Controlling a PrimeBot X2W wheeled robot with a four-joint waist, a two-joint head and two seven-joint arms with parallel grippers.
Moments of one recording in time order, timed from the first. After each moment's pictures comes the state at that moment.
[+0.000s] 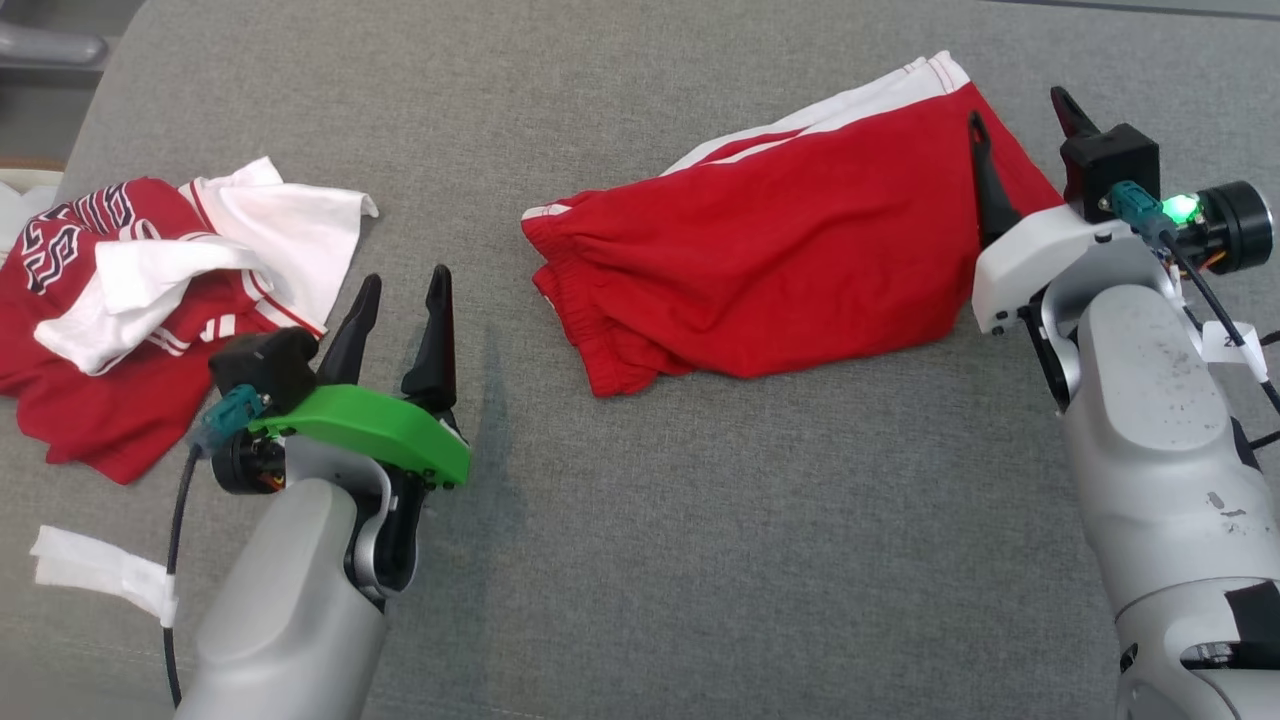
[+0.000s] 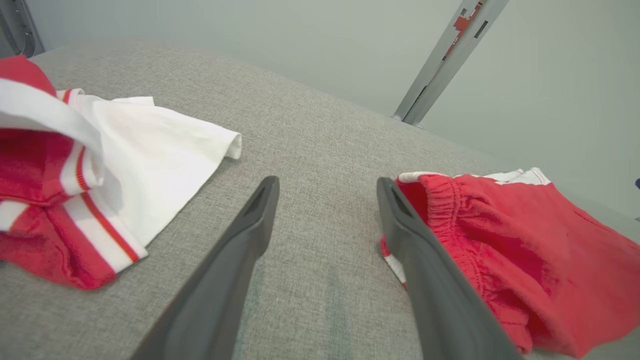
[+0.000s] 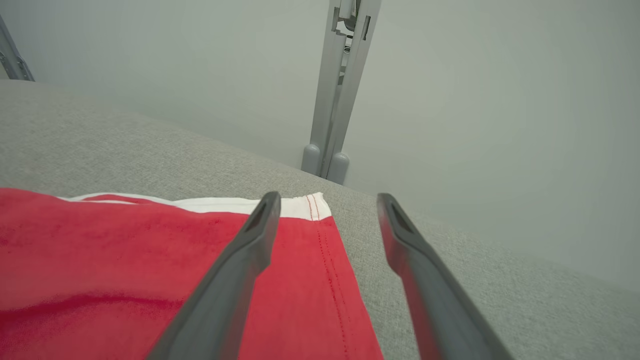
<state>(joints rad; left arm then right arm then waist) -0.56 0.14 -0.39 0.61 -0.74 -0.10 -0.26 -0.85 -0.05 -0.16 0.79 -0.28 0.13 -0.26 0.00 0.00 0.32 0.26</state>
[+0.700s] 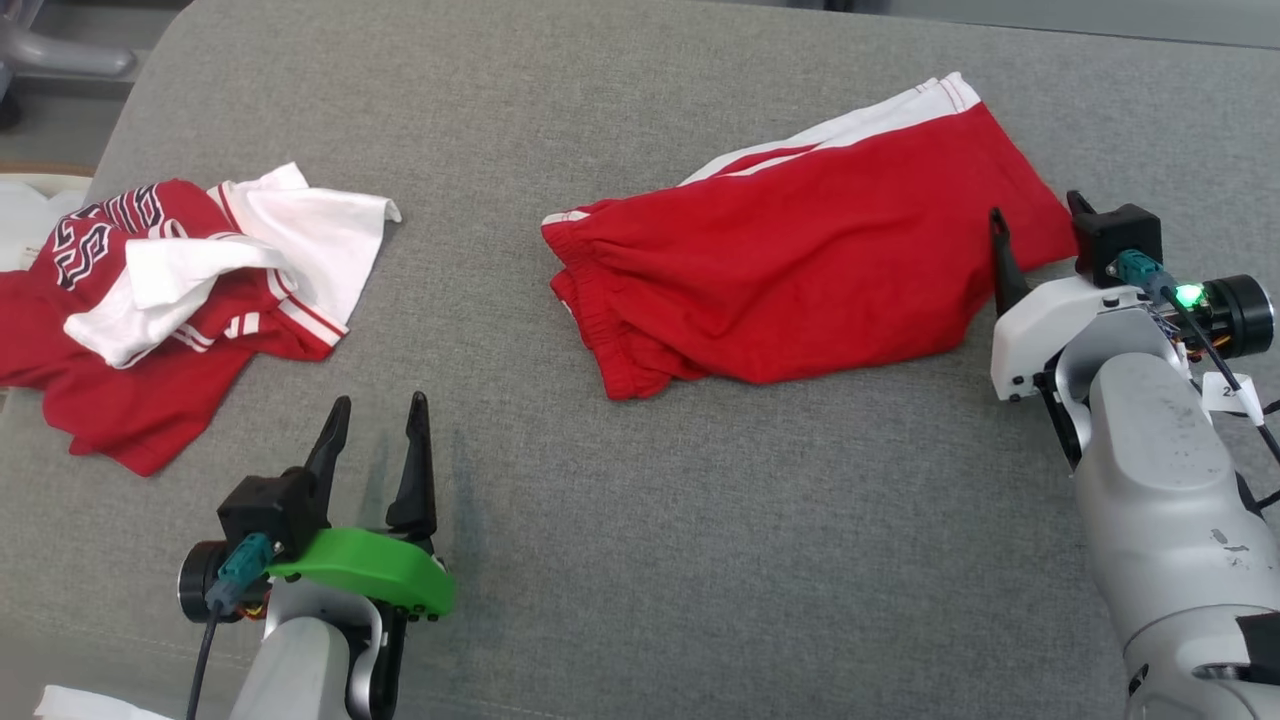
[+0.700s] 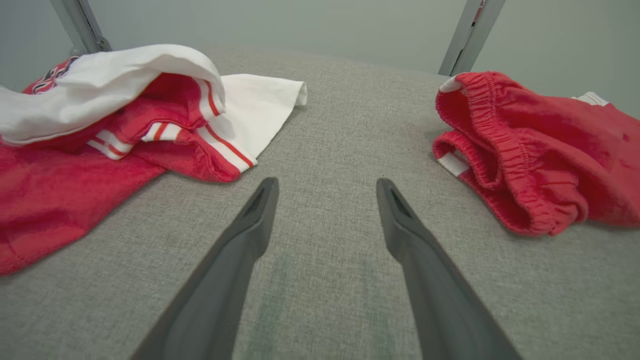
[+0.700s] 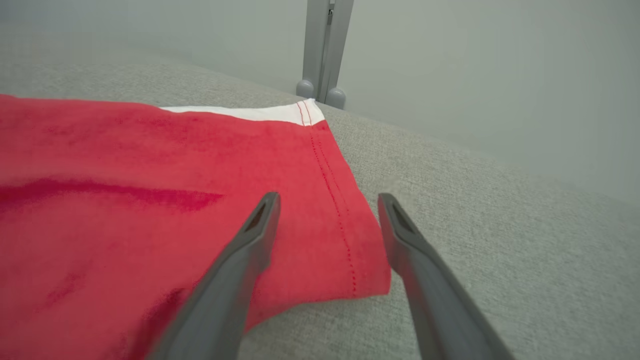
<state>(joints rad) -0.25 0.05 -0.12 0.43 -0.29 -0.13 -0.26 -0.80 -0.05 -0.28 0.92 -0.35 0.13 -0.26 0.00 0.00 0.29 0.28</state>
